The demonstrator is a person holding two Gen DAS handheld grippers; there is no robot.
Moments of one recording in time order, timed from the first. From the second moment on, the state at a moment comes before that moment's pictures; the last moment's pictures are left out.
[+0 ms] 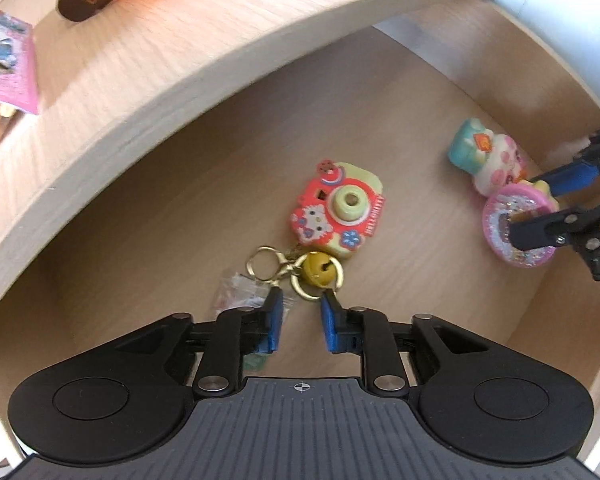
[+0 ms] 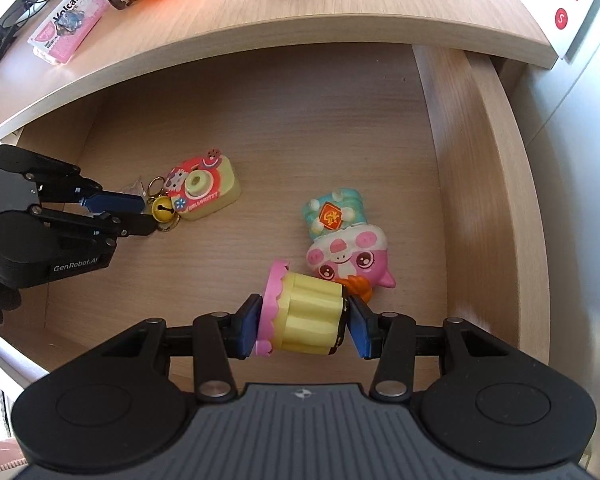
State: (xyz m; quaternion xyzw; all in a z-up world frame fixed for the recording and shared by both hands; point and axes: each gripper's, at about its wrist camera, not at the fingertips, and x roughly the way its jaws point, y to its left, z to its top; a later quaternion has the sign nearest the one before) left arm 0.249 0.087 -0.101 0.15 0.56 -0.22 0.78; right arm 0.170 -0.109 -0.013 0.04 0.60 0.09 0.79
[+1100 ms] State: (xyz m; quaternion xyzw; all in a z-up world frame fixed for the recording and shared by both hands) left arm 0.254 0.132 -0.096 0.21 0.60 -0.24 0.73; right arm 0.179 -0.095 -0.025 0.06 0.59 0.10 0.80
